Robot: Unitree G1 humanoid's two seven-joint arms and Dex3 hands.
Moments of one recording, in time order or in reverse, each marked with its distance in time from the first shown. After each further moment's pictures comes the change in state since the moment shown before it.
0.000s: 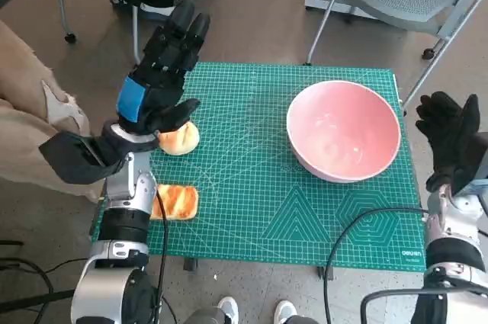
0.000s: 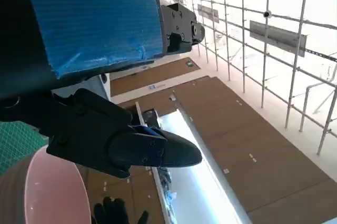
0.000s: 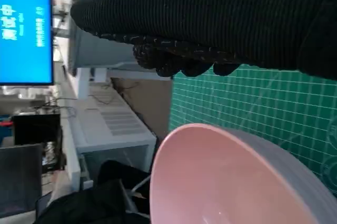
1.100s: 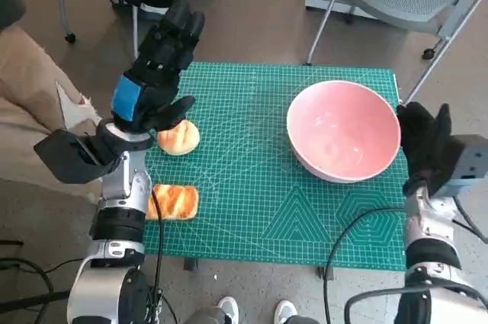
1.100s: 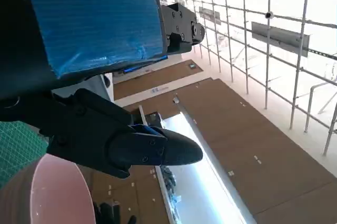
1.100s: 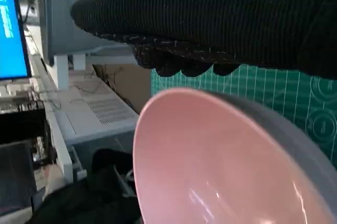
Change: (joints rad) left arm 0.000 0.020 -0.002 -0.001 0.002 0.000 0.009; right arm 0.003 0.091 -0.022 0.005 -0.002 0.042 0.008
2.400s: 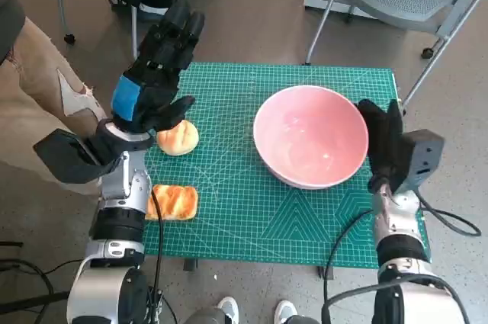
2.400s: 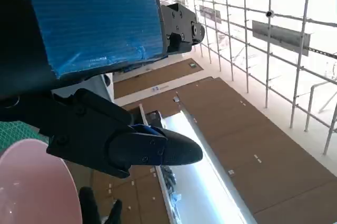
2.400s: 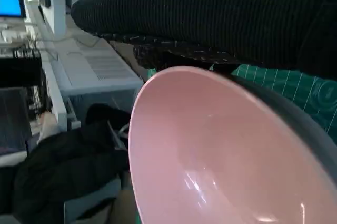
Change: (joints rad) left arm 0.000 0.003 0.000 0.000 -0.001 0.006 -0.002; right arm -0.023 0.128 0.073 -0.002 -0.040 -0.042 0.036
